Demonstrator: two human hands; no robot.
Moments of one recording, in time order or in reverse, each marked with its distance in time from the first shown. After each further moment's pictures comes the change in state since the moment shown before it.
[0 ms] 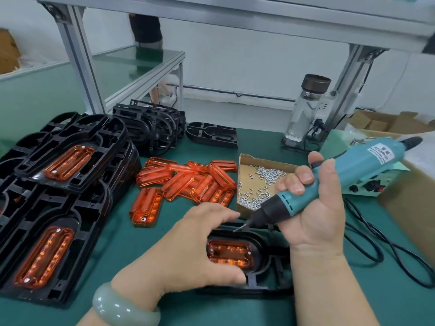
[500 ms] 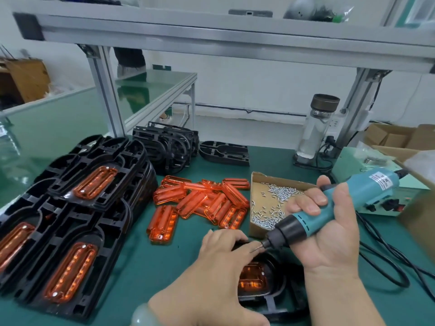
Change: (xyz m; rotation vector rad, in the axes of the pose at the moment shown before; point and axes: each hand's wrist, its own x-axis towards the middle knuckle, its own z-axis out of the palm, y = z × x) left_hand 0.000 0.007 0.021 0.250 0.003 0.047; right_hand 0.002 0.002 -0.008 0.148 0.018 0.090
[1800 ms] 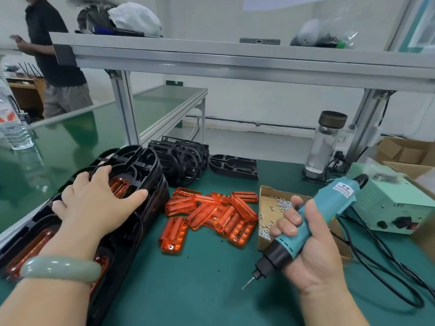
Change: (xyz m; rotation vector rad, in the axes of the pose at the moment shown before) left_hand -0.028 -0.091 -0.144 0.256 0.626 -0.981; right_hand -0.006 0.019 0.012 -0.080 0.103 0.202
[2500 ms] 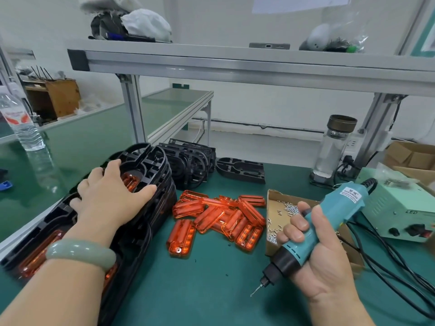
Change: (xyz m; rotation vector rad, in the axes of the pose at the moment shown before) left_hand 0.017 0.005 0.004 -0.024 0.034 -0.002; right_hand 0.002 0.003 -0.001 -0.046 0.017 0.004
